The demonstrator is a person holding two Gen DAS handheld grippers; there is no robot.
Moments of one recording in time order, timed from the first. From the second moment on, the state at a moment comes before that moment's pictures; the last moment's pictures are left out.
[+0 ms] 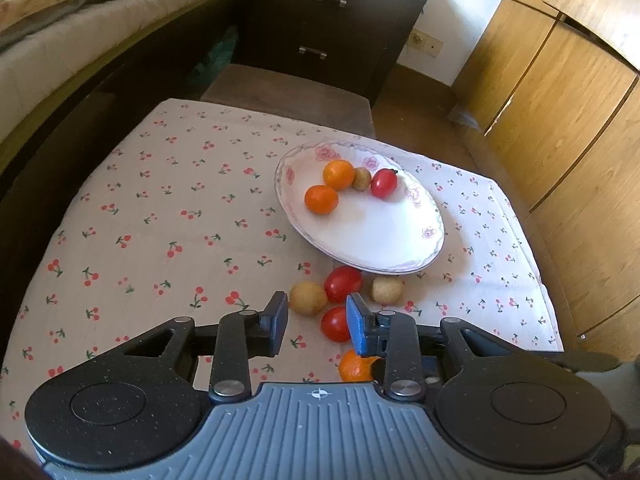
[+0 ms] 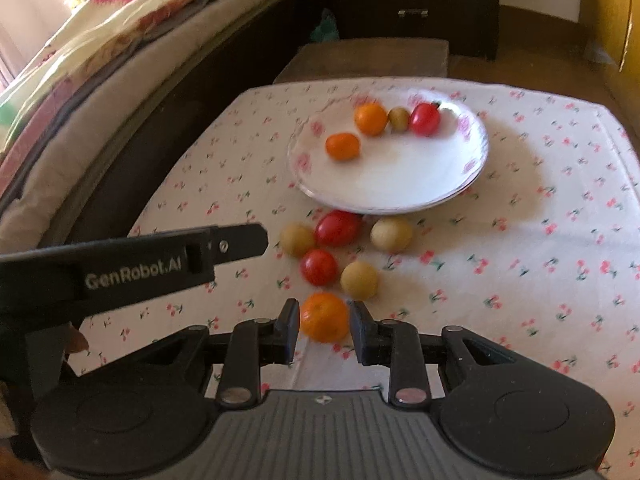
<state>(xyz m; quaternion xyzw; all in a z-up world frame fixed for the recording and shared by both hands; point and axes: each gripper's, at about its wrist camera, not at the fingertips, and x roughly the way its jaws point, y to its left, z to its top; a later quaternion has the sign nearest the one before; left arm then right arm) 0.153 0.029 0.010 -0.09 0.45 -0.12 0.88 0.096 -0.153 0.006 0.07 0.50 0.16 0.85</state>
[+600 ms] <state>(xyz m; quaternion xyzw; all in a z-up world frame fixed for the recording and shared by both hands) 0.159 0.035 -0.002 -0.09 0.47 -0.11 0.87 0.114 -0.145 -0.015 0.07 0.52 0.15 0.84</state>
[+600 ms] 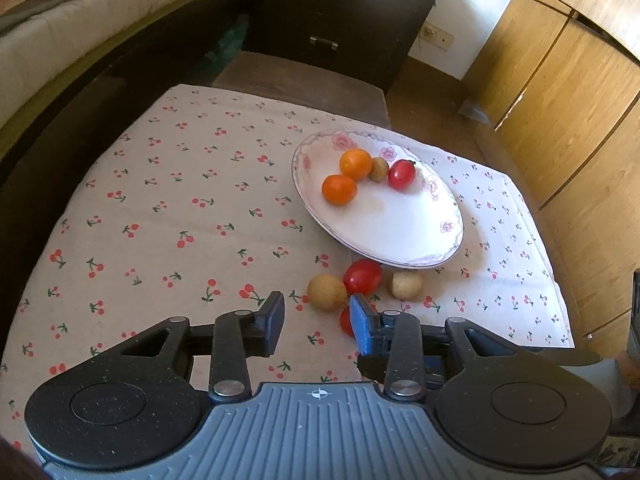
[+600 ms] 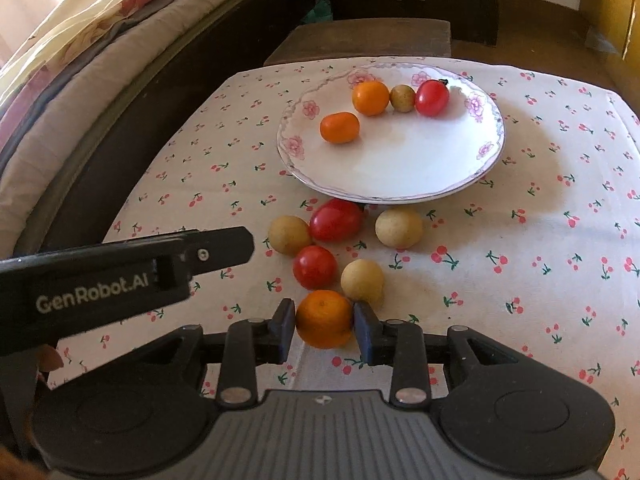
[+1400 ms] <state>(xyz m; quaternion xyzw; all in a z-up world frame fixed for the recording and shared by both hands) 0.193 0.007 -0.031 -0.09 0.48 -0.10 0.87 0.093 -0.182 -0.007 0.07 0.52 0.14 0.84</state>
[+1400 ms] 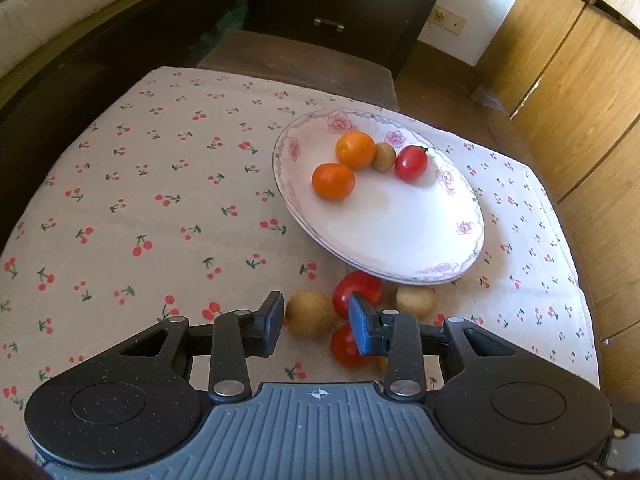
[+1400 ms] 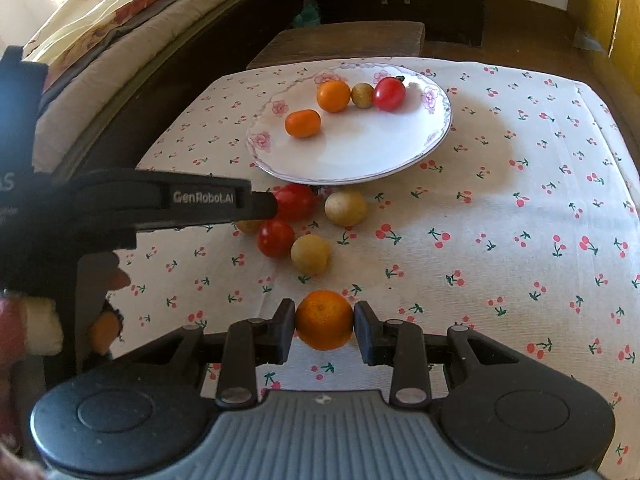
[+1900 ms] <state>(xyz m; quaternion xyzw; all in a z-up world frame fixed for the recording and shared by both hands) 0.180 0.011 -0.034 -0.09 0.49 -0.11 0.86 0.092 -0.182 -0.008 0.06 0.52 0.14 0.84</state>
